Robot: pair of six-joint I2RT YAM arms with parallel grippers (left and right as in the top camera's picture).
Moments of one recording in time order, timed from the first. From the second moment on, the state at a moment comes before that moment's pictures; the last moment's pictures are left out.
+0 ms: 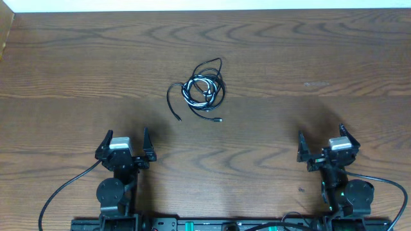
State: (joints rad) left arm 0.05 0.01 0.01 -0.10 0.01 -0.02; right arm 0.02 0.01 0.01 -0.04 -0.12 -0.10
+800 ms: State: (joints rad) left arm 0.05 0.37 0.31 -0.18 0.28 -0.02; right arm 0.02 0.10 0.10 0.00 -0.27 -0.10
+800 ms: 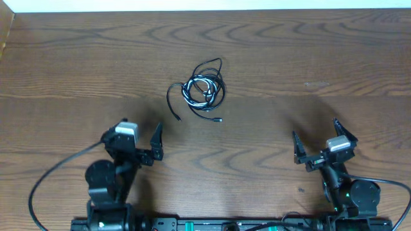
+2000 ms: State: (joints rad) left arm -0.14 1.47 1.40 -0.82 0.41 0.01; right arm -0.11 1.29 1.01 -0.39 -0.91 -0.16
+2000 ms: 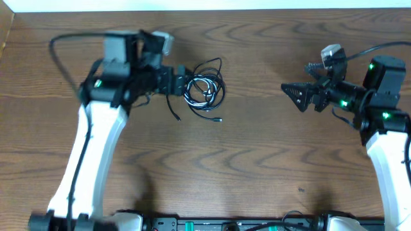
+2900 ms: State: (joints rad) left arm -0.28 1.87 1.68 -0.92 0.30 0.01; right arm -0.11 1.34 1.11 -0.57 -0.77 -0.10
